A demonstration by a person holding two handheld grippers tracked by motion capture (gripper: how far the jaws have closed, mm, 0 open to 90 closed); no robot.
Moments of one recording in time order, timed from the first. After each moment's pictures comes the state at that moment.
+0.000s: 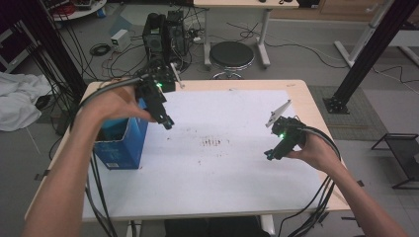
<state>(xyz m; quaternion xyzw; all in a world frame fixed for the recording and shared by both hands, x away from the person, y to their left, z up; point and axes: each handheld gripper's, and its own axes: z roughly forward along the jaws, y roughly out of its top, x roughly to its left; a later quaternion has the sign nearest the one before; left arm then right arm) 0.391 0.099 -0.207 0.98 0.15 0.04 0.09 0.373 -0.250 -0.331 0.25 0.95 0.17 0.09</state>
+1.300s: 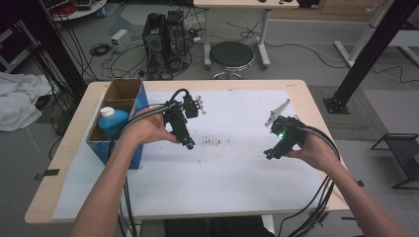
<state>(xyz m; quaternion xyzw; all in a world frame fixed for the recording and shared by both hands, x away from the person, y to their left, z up) 0.395 0.064 -0.283 0.98 0.15 0.04 0.10 0.375 -0.249 -0.331 0.25 0.95 0.17 0.09</state>
